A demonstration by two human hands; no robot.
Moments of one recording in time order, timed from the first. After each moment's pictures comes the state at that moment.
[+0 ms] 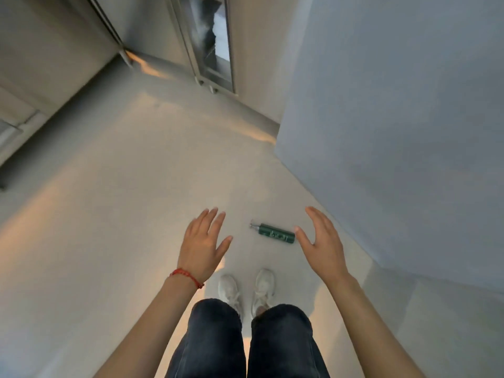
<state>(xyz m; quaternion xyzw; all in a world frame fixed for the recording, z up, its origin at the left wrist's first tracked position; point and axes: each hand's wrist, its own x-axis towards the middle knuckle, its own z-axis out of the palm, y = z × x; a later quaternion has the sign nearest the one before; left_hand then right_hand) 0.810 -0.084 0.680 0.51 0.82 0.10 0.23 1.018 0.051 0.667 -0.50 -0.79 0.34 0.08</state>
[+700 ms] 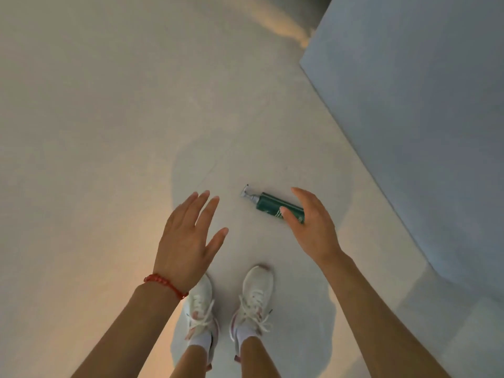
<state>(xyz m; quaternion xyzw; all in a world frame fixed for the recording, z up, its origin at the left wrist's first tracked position) 0.794 -0.043 0.265 0.47 0.83 0.10 0.28 0.962 0.110 0.214 -0.48 -0.78 0.39 -0.05</state>
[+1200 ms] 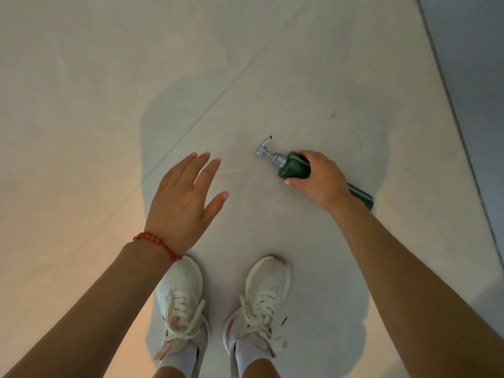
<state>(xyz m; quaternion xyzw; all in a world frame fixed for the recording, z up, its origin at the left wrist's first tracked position) 0.799 -0.075 0.055 0.43 0.84 0.08 0.33 0.955 0.117 -0.032 -0.44 -0.79 0.36 -0.22</state>
